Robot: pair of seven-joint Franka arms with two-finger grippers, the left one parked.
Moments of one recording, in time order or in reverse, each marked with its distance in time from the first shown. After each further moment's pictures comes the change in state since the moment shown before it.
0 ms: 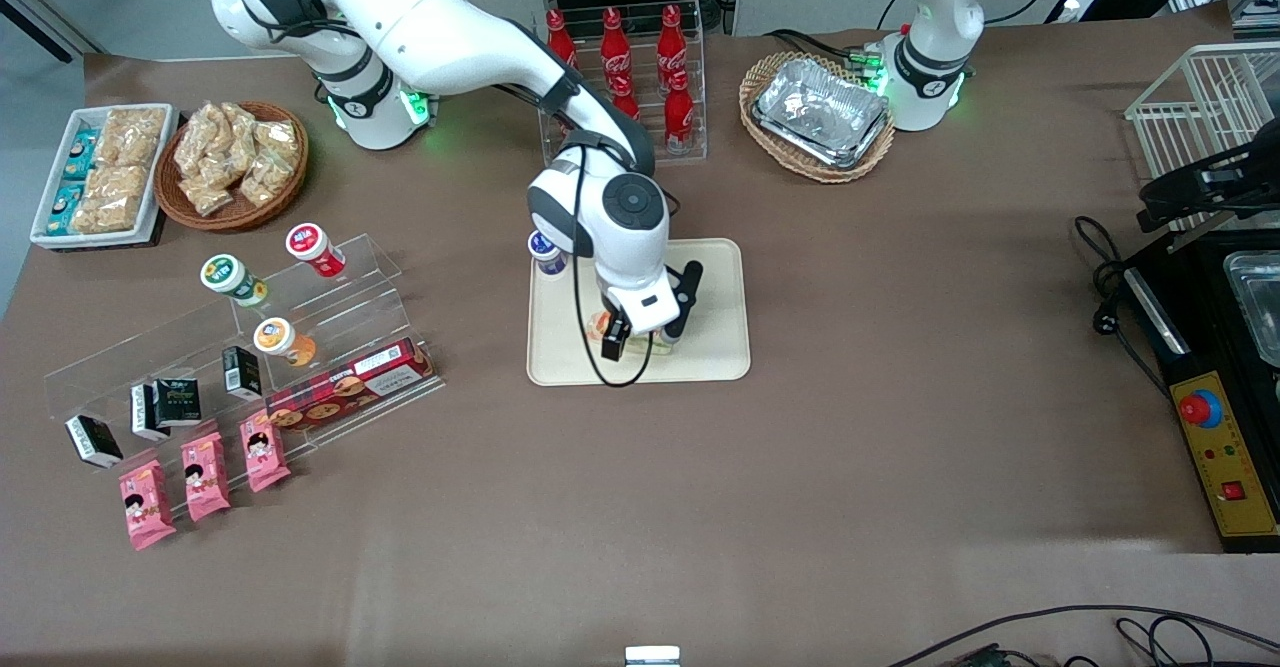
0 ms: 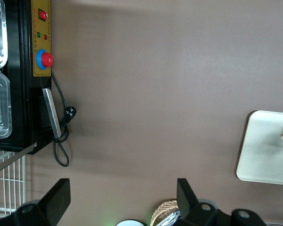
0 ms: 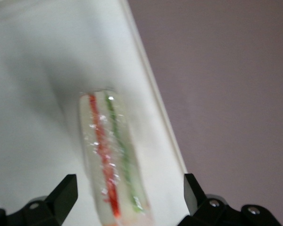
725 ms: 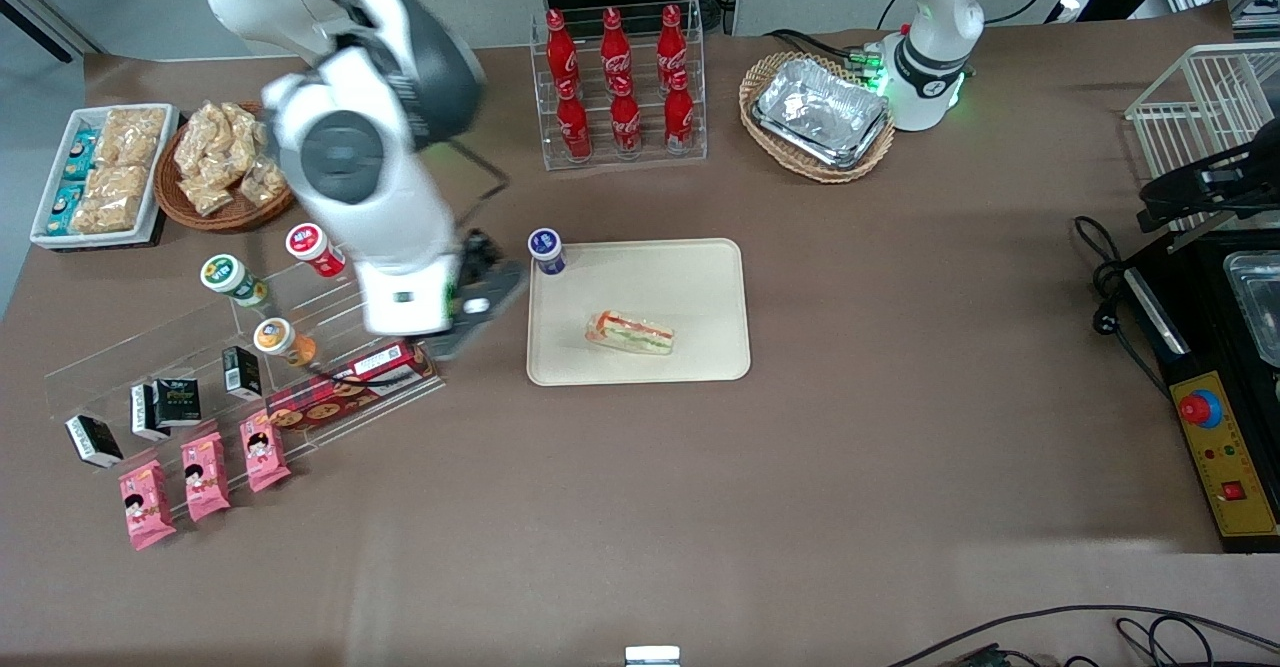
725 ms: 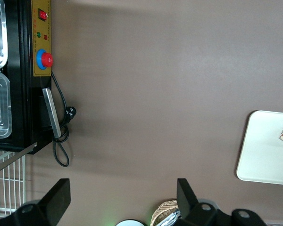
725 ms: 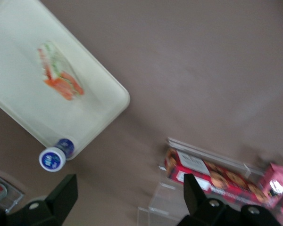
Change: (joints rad) arm -0.317 -0.385 -0.006 0.024 0.147 -0.469 0.006
